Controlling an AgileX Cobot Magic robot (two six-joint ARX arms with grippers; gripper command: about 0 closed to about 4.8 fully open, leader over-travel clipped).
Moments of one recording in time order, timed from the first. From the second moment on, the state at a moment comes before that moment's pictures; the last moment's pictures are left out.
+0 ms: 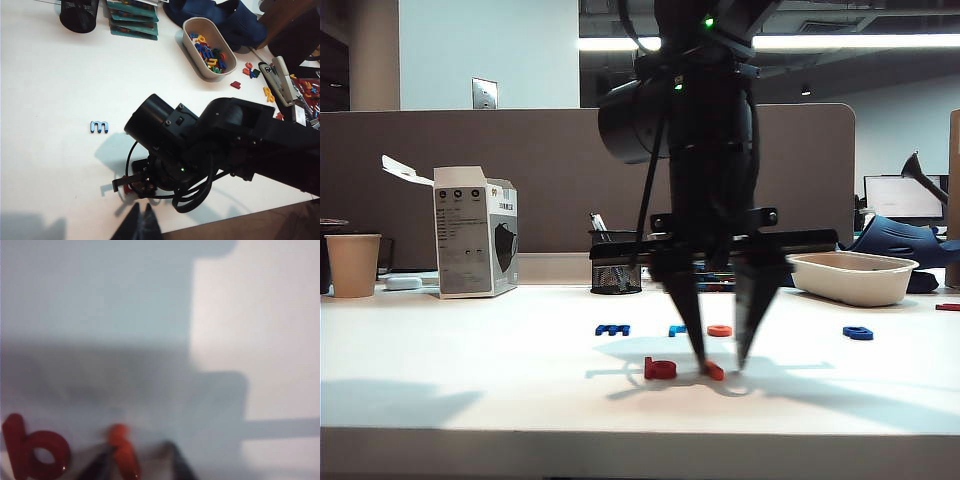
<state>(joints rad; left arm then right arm) -1.16 1.09 1.43 -0.98 -0.55 -0.81 0.74 1.99 1.46 -1.00 0.08 0.68</state>
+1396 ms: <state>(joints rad) -1.16 1.09 1.43 -0.98 -0.55 -0.81 0.35 1.86 1.46 -0.94 0.14 0.53</state>
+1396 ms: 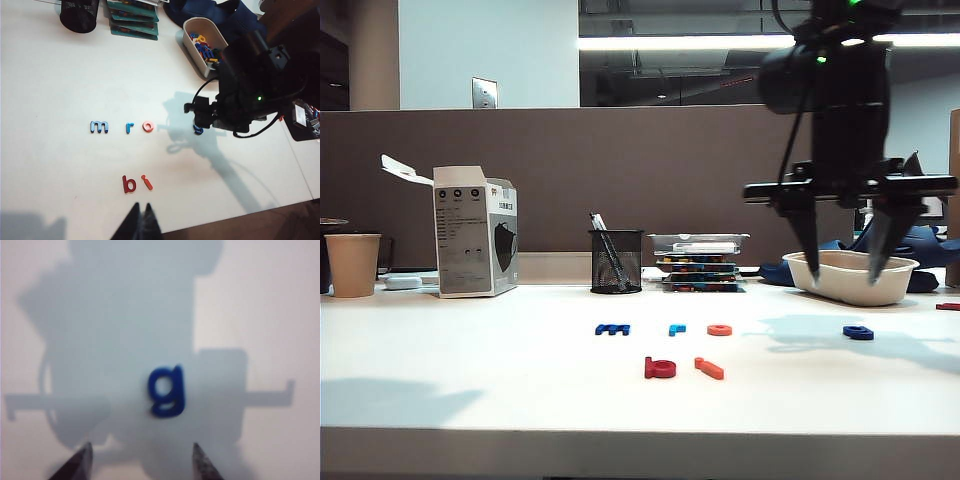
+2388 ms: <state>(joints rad) -1.16 1.09 1.43 -0.98 -0.55 -0.81 0.26 1.99 1.46 -0.87 0.03 0.36</state>
